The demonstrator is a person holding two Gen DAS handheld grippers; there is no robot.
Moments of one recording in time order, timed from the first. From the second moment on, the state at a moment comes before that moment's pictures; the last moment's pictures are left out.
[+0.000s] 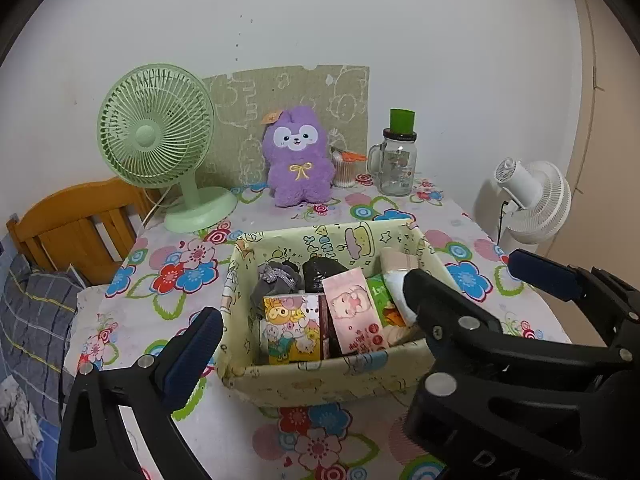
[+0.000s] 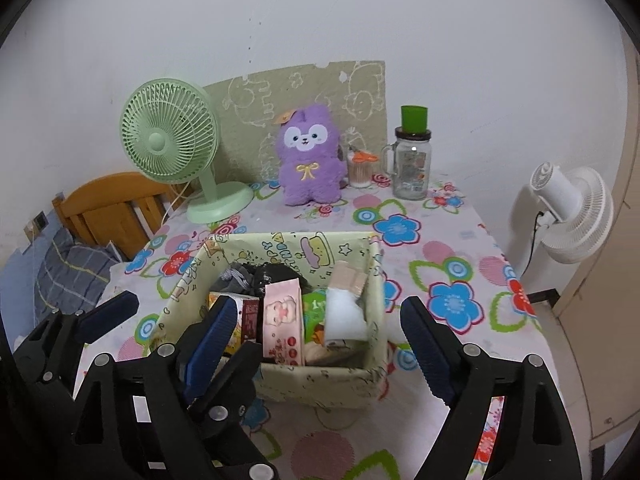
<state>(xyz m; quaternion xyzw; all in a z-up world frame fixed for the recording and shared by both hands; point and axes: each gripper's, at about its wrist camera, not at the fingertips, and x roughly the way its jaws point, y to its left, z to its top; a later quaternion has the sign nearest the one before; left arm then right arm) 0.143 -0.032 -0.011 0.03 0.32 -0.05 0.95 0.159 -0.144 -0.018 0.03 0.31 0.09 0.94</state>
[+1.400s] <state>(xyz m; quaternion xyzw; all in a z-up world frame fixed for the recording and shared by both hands) -0.015 0.001 0.044 0.00 0.22 -0.02 0.98 -0.007 -0.194 0.035 0.04 0.20 0.03 0.98</state>
